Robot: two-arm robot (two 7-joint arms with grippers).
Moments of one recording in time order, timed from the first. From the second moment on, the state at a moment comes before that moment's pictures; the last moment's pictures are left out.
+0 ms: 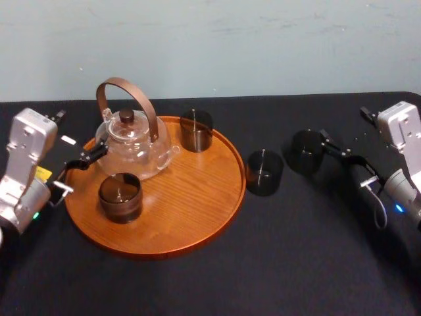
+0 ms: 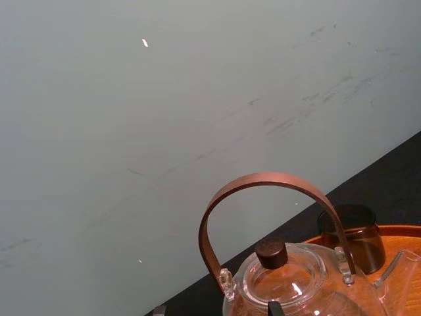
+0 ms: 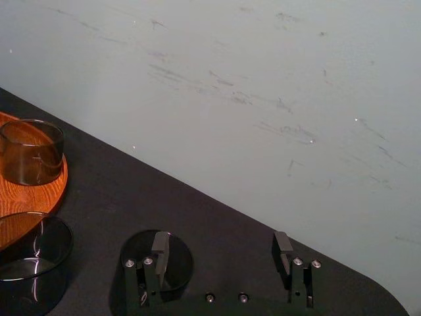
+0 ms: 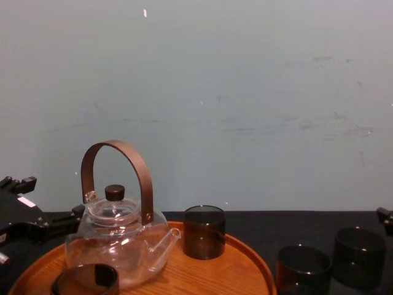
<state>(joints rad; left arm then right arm) -0.20 0.60 0.45 -1.41 -0.25 -0.12 0.03 0.20 0.60 -0.45 -1.41 0.25 -0.12 -0.03</state>
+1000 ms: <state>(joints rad) -0.20 0.60 0.45 -1.41 -0.25 -0.12 0.03 0.16 0.60 -0.42 -1.45 0.30 -0.13 0.07</state>
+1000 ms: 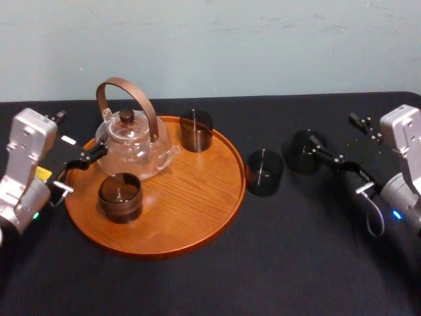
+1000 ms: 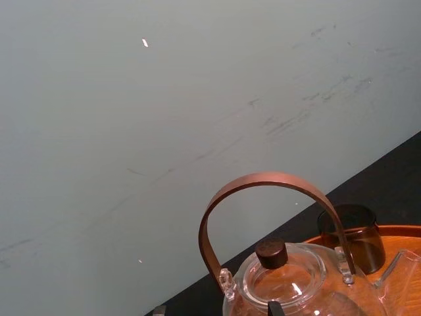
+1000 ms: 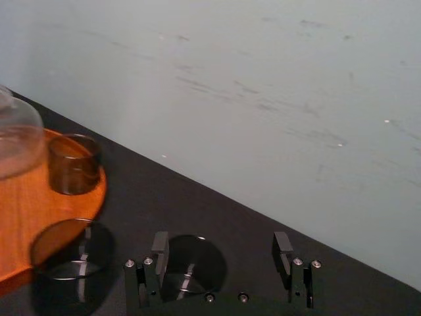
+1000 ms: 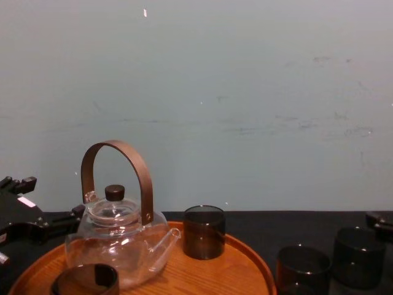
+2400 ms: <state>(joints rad) -0.20 0.60 0.45 -1.41 -0.25 -0.12 0.03 0.09 0.44 -0.42 -1.46 0.34 -0.06 0.22</state>
